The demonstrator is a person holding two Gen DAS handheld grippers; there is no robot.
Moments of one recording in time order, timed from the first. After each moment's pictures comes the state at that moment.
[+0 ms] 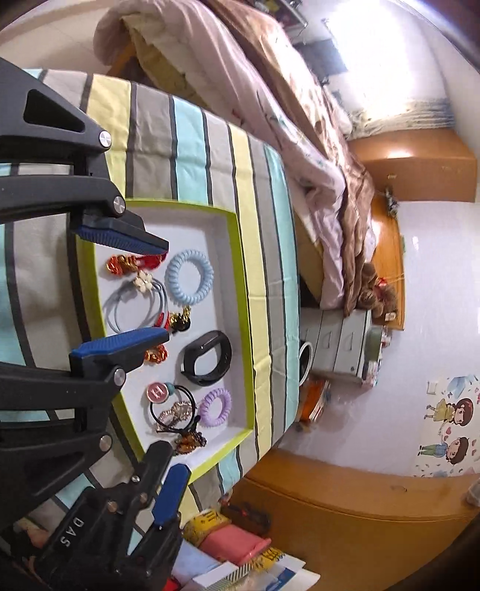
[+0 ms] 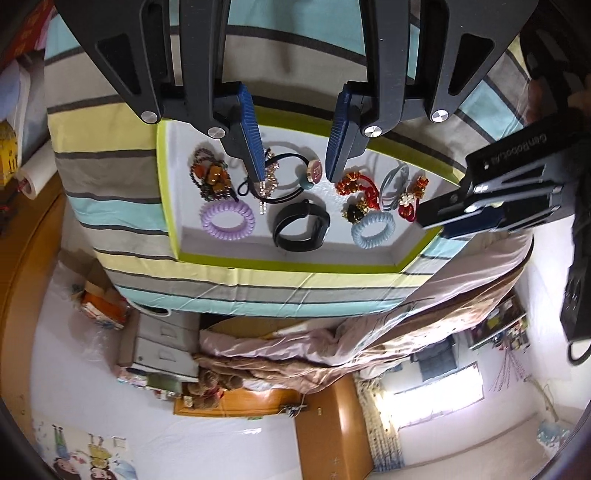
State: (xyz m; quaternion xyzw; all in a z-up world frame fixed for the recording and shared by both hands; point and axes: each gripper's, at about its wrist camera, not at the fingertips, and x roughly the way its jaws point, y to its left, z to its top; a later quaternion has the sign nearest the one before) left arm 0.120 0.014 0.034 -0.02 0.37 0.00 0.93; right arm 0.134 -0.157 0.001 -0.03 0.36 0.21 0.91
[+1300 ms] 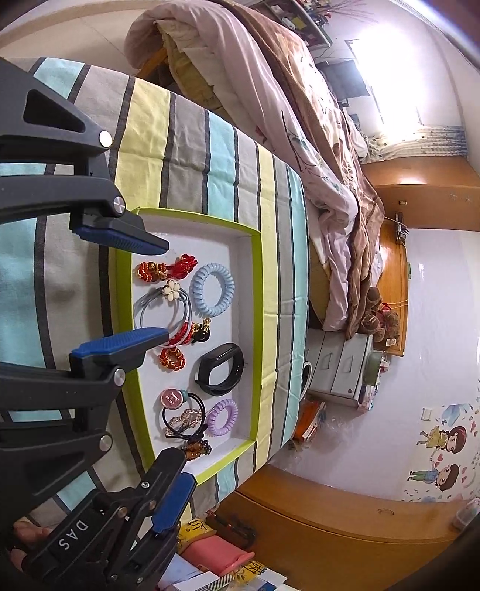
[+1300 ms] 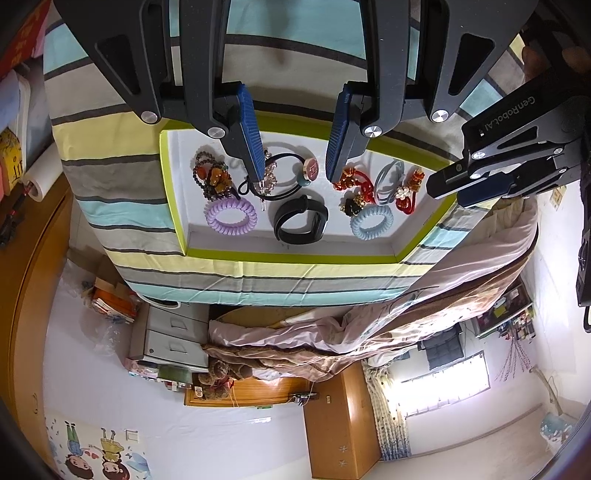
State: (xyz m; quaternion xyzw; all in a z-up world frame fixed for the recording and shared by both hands) left arm 0.106 0.014 0.024 -0.05 0.37 0.04 0.92; right arm 0.124 -0.156 0.004 -0.02 0.34 0.21 0.92
